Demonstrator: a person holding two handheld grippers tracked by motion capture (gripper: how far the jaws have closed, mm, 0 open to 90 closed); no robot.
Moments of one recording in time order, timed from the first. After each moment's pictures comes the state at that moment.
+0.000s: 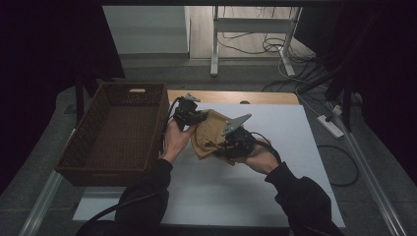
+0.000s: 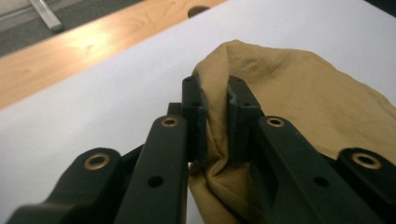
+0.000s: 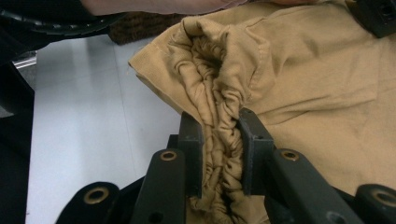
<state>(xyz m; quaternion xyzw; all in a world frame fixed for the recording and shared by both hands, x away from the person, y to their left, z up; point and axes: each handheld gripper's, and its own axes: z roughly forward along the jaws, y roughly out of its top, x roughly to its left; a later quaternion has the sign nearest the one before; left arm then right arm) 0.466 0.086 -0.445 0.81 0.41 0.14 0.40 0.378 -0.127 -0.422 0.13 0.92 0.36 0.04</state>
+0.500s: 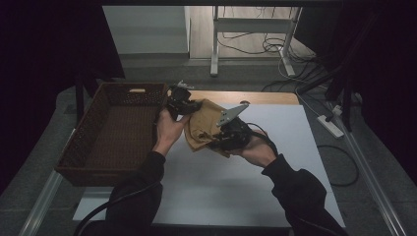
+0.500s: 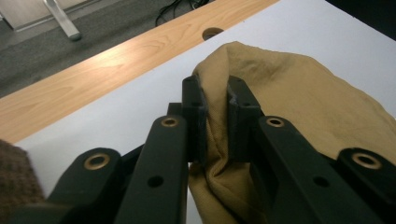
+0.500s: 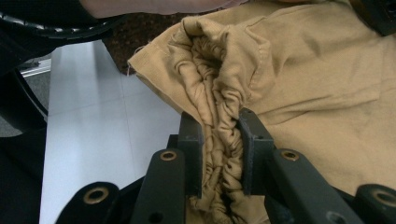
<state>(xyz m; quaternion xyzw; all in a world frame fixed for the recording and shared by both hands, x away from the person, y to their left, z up) 0.466 0.107 -0.403 0.81 0.41 0.15 0.39 0.381 -0.111 -0.391 0.12 0.92 0.38 0.05</state>
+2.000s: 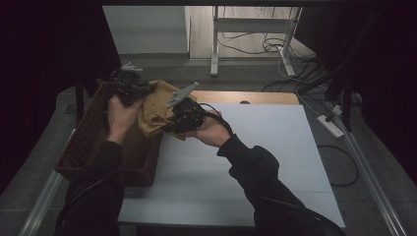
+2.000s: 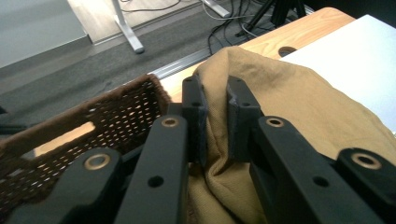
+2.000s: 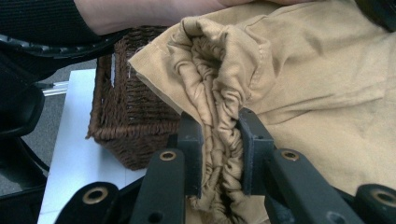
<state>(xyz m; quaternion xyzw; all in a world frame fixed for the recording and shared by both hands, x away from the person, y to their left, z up) 0.454 0.239 -0.358 0.77 0.45 0.23 0.39 0.402 0.012 -0.359 0.05 0.90 0.42 0.05</state>
